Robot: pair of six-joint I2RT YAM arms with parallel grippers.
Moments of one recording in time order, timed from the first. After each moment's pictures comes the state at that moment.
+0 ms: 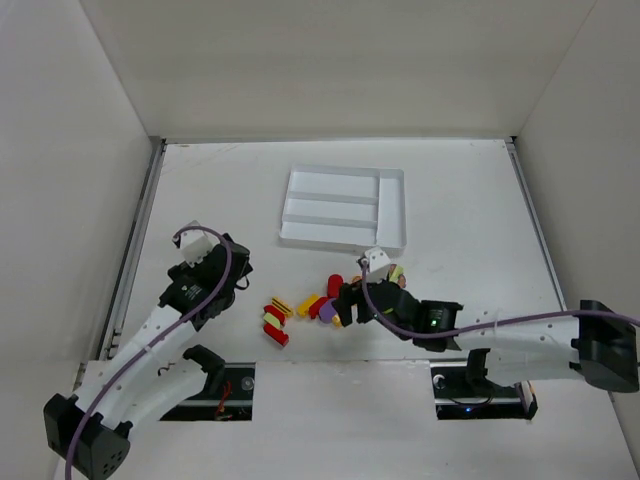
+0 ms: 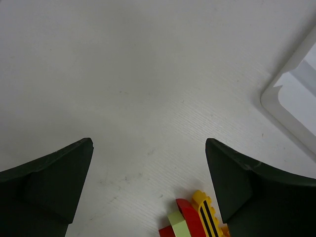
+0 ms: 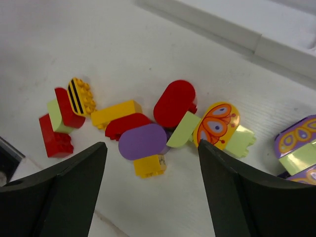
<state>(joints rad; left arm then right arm) -0.54 0.78 0.68 -0.83 -0.75 -0.93 1.20 1.10 0.58 0.04 0.51 0.54</state>
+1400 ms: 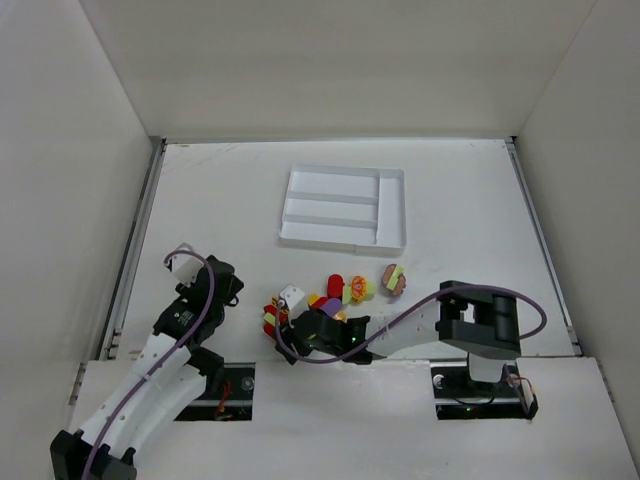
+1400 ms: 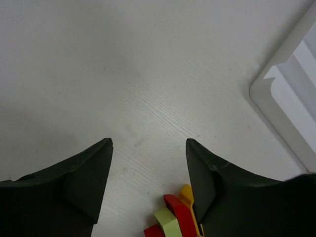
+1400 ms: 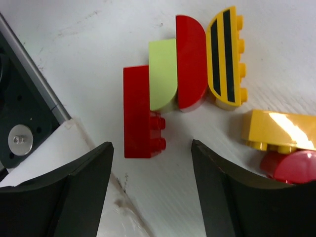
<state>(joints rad) -0.44 0.59 0.45 -0.68 -0.57 -0.99 1.40 1.80 0.84 0.35 0.27 0.47</state>
